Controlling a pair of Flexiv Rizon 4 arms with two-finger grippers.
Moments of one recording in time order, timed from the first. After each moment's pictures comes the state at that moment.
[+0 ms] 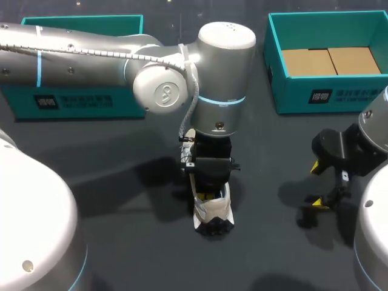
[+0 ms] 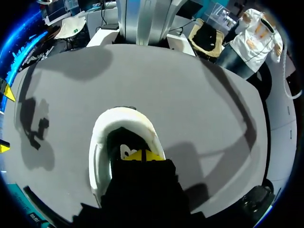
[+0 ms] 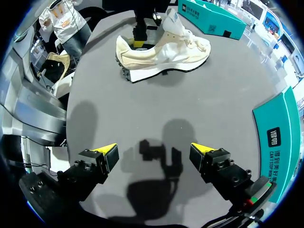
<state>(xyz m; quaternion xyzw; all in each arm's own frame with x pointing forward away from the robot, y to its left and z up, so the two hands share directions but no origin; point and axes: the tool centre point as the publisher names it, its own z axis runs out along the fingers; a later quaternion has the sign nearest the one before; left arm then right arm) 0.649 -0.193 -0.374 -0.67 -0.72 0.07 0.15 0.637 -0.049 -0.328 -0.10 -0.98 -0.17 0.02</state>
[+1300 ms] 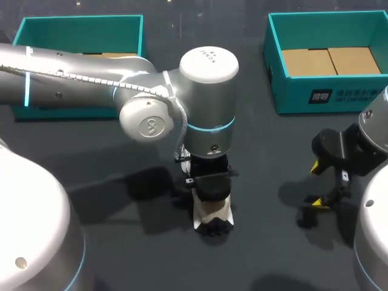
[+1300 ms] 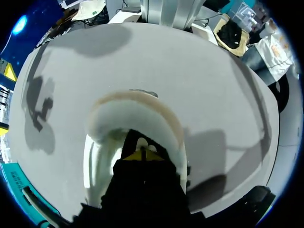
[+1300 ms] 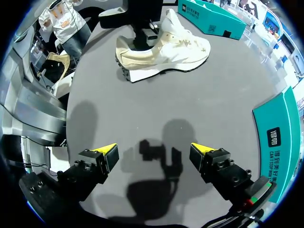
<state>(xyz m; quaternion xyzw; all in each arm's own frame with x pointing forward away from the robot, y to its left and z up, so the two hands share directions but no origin) 0.653 -0.204 -0.398 -0.62 -0.78 0.06 0.06 0.637 -0.049 -0.328 -0.10 -0.98 -0.17 0.02</state>
